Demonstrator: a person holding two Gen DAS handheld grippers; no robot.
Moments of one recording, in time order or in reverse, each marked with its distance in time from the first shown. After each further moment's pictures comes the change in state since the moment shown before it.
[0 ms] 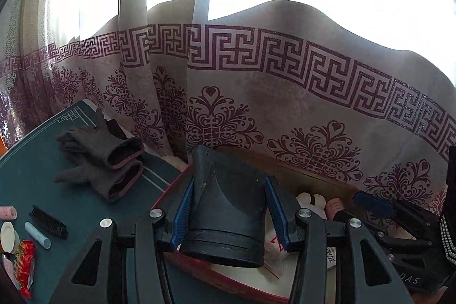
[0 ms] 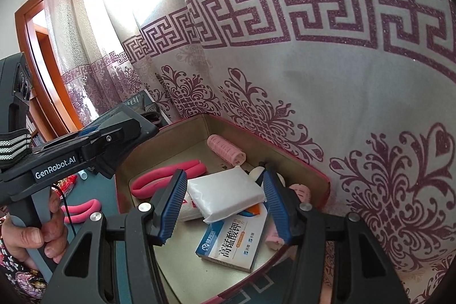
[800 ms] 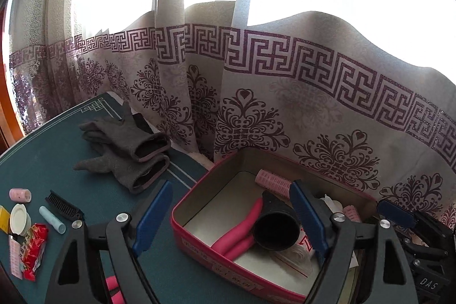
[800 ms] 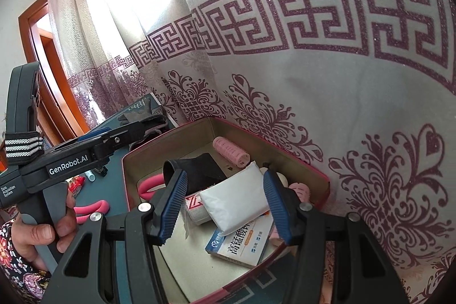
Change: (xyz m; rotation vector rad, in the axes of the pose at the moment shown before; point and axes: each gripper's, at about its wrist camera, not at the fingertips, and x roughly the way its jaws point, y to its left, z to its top) left arm -0.014 0.022 -0.005 -0.082 -0.016 0.107; right arm -0.017 0.002 0.001 0.006 -0.024 0.029
